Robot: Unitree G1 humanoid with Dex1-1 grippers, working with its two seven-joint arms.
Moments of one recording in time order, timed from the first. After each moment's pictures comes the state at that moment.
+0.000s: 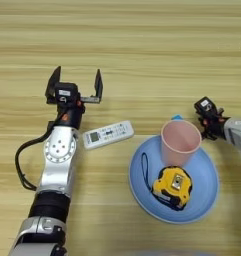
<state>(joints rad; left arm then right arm) -0.26 0.05 0.07 0.39 -0.01 -0.49 -0.05 -0.52 -0.35 0.12 0.66 0.00 0.29 0.66</state>
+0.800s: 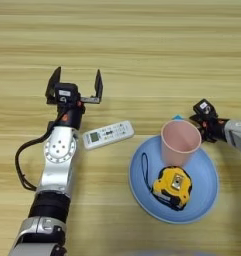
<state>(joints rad) -0.26 0.05 0.07 0.39 -0.01 -0.49 -0.05 -0.51 -0.35 0.14 0.65 0.00 0.29 0.72</state>
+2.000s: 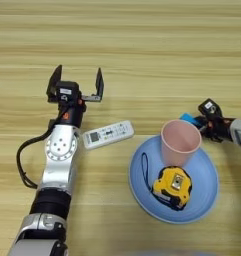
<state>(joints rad) -0.28 0.05 0.07 0.42 -0.01 -0.51 -0.05 -0.49 -0.40 0.13 0.58 0.00 0.33 0.72</state>
